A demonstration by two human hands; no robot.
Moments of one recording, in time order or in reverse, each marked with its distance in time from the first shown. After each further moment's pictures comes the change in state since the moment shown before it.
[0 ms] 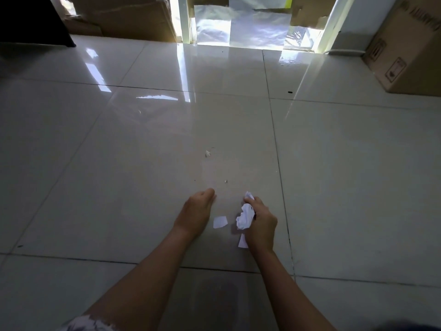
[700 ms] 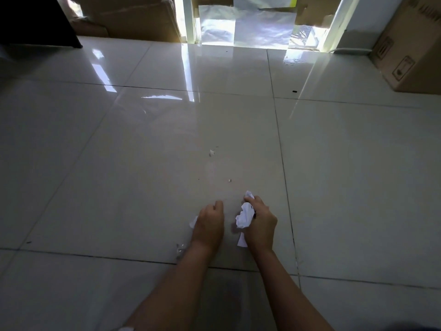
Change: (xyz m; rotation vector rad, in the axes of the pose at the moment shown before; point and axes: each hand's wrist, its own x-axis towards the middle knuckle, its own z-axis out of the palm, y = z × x) left_hand -0.024 0.014 0.031 0.315 -0.047 -0.080; right_hand -0.001 -0.003 0.007 -0.020 0.000 -0.031
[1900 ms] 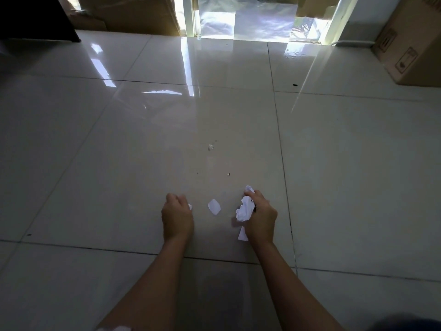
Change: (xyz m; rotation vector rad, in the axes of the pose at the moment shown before) left_hand -0.006 -0.034 -0.027 -0.551 0.329 -0.560; right_hand 0.001 0.007 -0.001 0.067 -0.046 0.076
